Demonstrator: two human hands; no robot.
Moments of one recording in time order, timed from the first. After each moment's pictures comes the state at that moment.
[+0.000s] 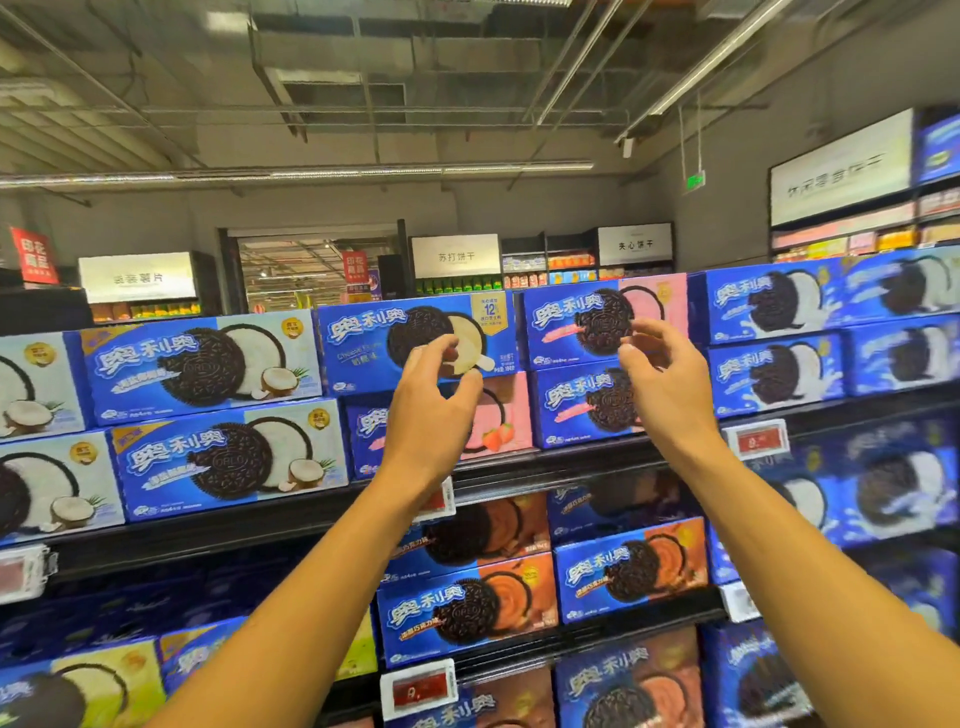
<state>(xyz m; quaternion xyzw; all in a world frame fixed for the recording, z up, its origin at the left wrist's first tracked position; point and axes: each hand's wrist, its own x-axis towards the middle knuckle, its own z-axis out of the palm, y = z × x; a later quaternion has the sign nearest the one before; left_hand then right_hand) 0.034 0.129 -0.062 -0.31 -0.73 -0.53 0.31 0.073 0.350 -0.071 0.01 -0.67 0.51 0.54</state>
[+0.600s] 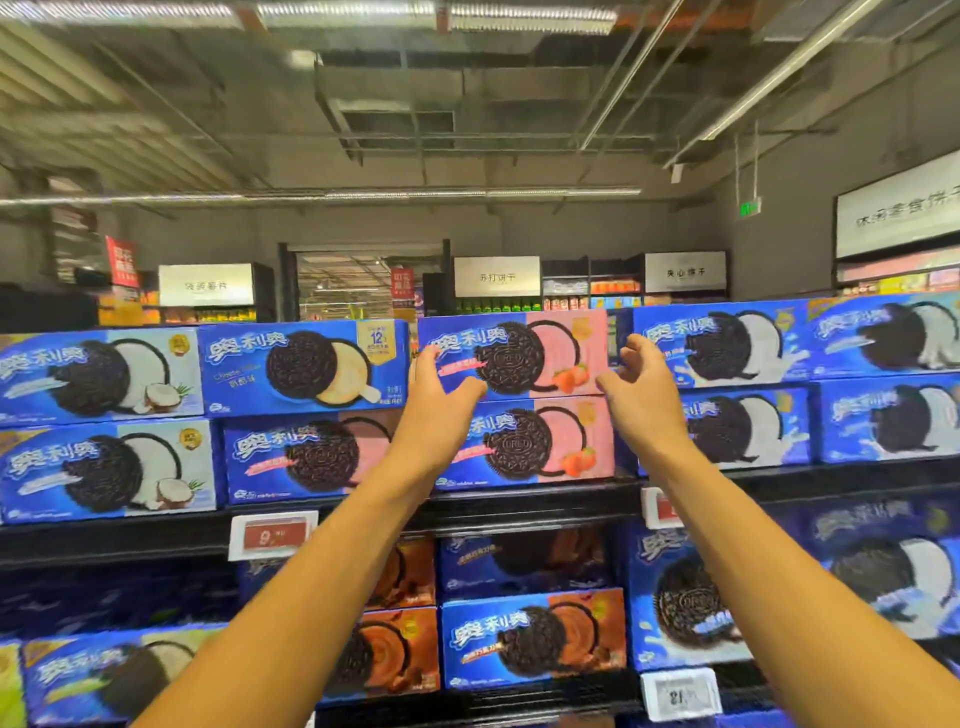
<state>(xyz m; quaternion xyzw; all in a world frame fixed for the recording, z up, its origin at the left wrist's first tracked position) 0.033 0.281 -0.048 -0.22 -0.72 -0.62 0.22 0.031 0.497 -0.054 0.01 -0.72 0.53 0.44</state>
